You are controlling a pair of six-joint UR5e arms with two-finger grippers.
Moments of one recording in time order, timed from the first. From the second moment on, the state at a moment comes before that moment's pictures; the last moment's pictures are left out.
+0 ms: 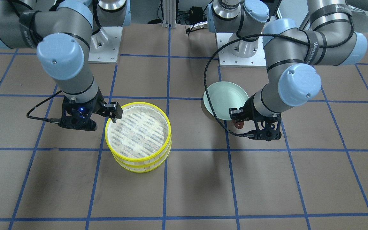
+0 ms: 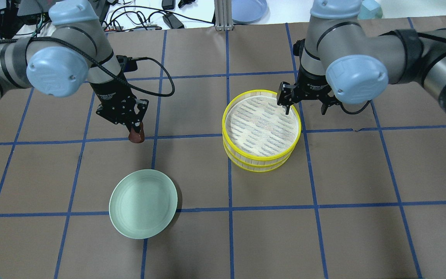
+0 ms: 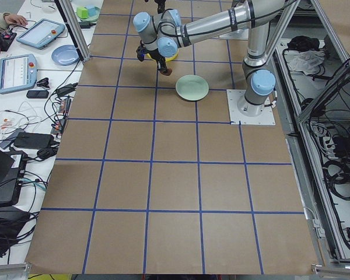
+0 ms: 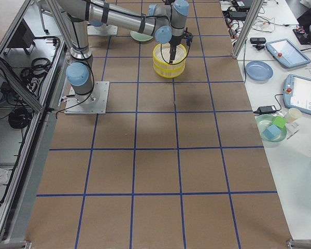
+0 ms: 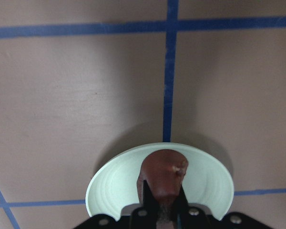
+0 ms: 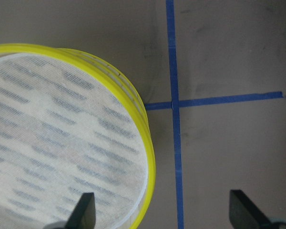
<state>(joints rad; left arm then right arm) -1.54 -1.82 -1.62 -1.50 1.47 -0.04 1.64 -1.40 1.68 -1.78 -1.60 0.16</state>
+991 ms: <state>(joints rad) -1.79 -1.85 -1.58 -1.15 1.15 -0.59 1.63 -1.57 1.40 -1.45 -1.58 0.16</state>
